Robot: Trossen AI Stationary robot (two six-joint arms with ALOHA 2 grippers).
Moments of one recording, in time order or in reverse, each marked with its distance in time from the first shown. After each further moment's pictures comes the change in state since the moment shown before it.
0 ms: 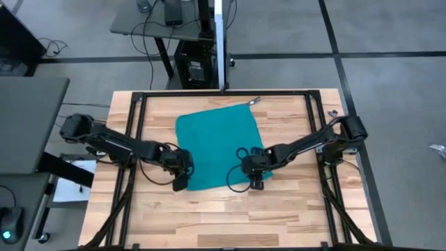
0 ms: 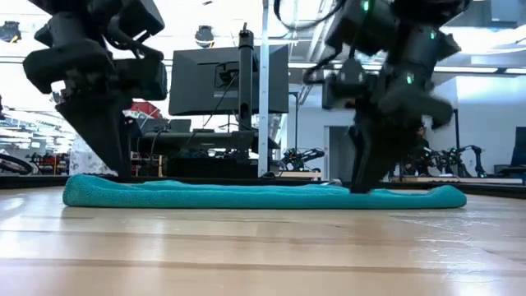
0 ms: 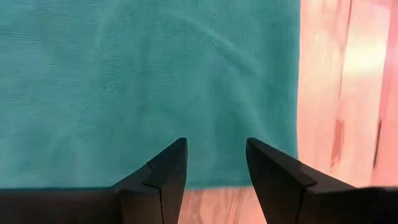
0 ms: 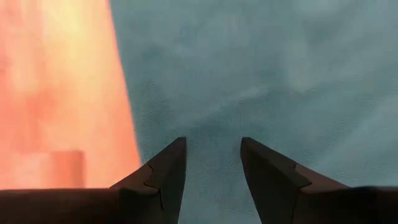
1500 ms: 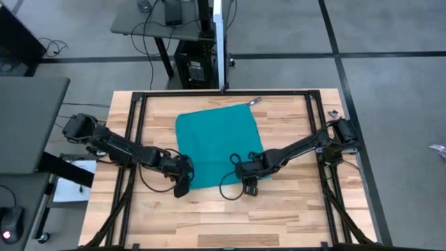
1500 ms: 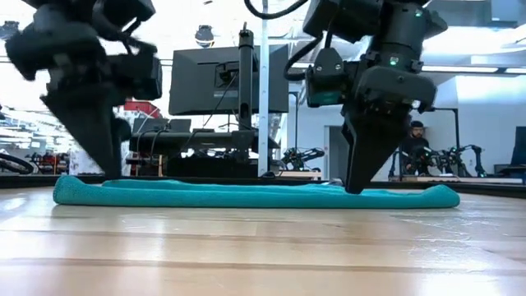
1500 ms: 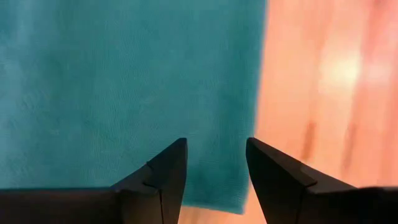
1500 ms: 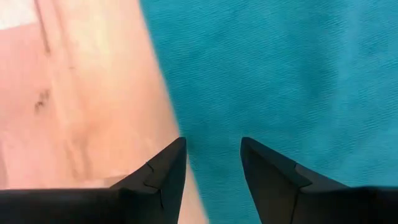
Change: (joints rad) left arm -0.107 0.055 0.001 0.036 -0.019 -0.144; right arm 0.066 0.072 0.175 -0.139 -0.007 0.166
